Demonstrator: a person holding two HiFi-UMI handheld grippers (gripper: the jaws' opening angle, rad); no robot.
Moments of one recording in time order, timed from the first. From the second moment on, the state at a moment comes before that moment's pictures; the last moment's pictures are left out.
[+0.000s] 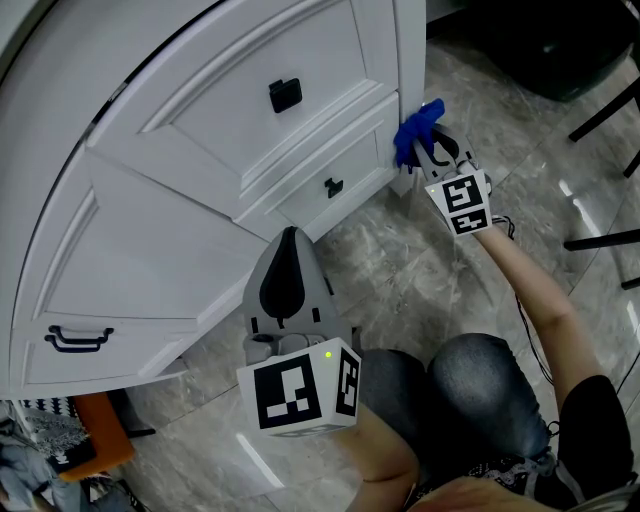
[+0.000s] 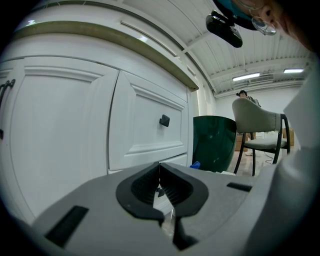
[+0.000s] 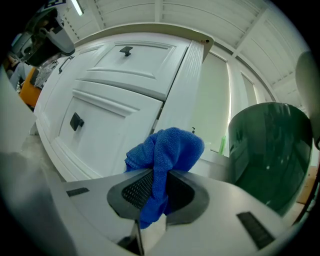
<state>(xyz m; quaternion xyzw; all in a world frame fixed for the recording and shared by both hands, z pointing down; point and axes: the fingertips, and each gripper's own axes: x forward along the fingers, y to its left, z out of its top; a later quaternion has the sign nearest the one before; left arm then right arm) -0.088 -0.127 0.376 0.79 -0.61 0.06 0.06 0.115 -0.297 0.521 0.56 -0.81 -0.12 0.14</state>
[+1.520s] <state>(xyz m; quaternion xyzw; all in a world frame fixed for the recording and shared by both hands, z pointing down) -0.086 -0.129 0.374 0.79 -0.61 0.06 0.05 0.116 -0.303 0.657 0.53 -0.81 0.00 0.25</state>
